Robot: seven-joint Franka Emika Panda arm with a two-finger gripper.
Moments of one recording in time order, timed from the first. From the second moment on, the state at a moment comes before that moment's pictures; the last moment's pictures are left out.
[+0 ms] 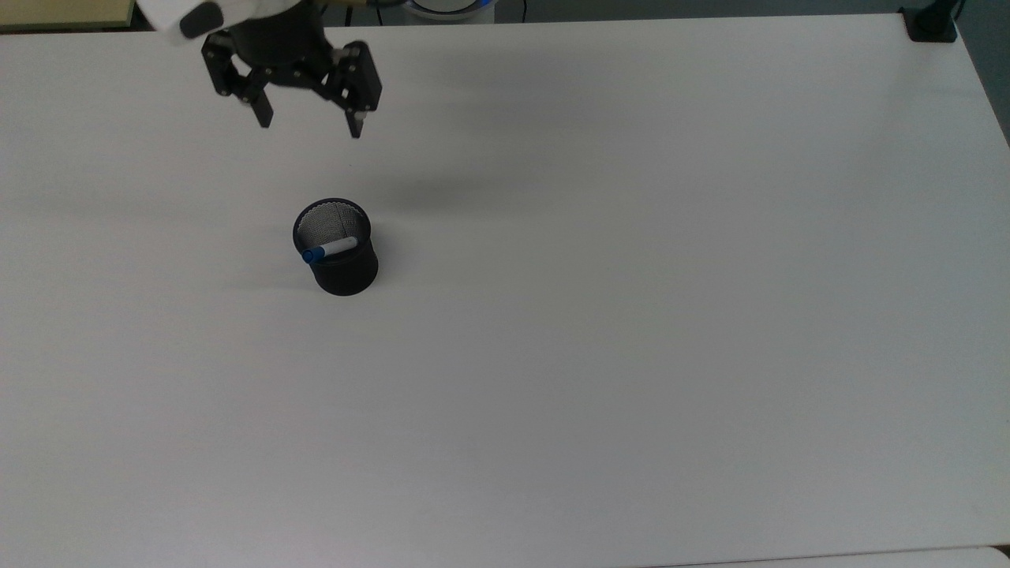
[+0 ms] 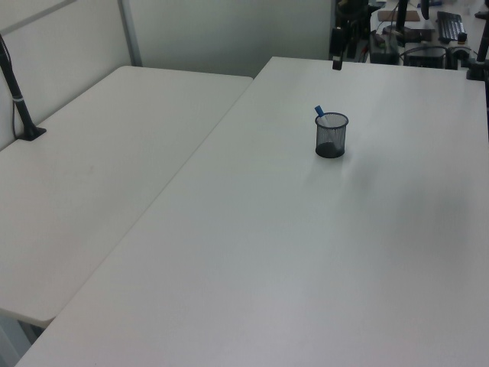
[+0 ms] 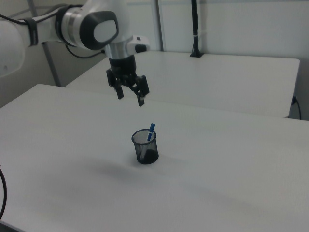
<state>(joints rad) 0.04 0.19 -0.19 -1.53 0.05 1.77 -0.04</state>
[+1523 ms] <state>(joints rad) 0.01 0.45 -0.19 -1.50 0.11 2.04 -0.08</state>
